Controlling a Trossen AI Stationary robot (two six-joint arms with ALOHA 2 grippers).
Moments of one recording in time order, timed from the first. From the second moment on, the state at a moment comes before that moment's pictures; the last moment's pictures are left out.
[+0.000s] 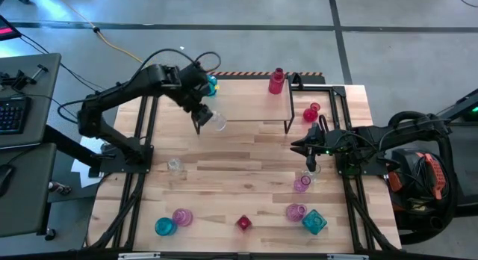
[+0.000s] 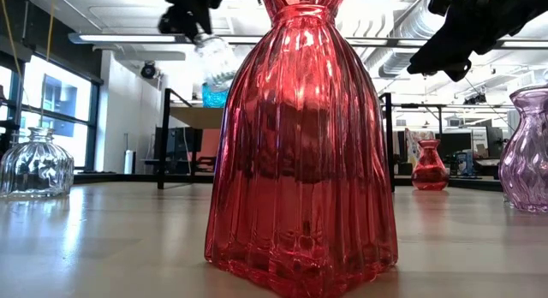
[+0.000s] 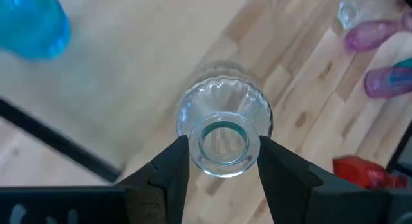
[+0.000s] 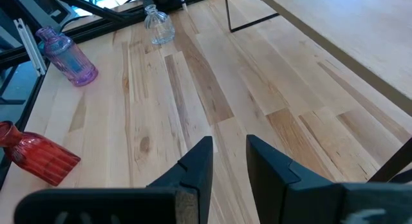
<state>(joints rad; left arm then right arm) 0.39 1.49 1.66 -1.29 0.12 -0.34 0.18 0.70 0.51 -0.32 0.28 0.40</state>
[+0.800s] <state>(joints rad) 0.56 1.92 2.16 -1.40 -0.05 0.16 0.18 0.70 0.51 -0.32 0.28 0.40</state>
